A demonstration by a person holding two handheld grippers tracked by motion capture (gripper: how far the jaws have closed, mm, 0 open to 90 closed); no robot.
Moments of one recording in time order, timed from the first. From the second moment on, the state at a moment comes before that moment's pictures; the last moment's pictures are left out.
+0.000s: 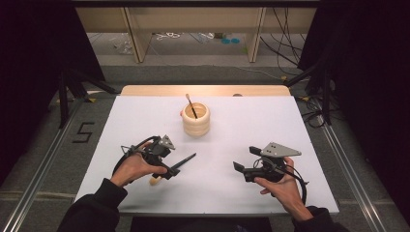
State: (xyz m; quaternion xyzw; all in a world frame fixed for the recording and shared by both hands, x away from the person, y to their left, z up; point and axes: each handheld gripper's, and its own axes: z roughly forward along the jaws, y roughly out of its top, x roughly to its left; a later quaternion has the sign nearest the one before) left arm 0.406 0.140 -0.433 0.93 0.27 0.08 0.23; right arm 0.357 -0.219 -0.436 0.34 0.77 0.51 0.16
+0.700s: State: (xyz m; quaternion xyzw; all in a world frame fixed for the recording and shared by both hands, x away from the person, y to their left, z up) left arm 0.429 0.127 -0.443 0.95 0.27 0.05 0.15; right arm 0.357 -0.218 -0.437 0.34 0.78 0.50 0.16
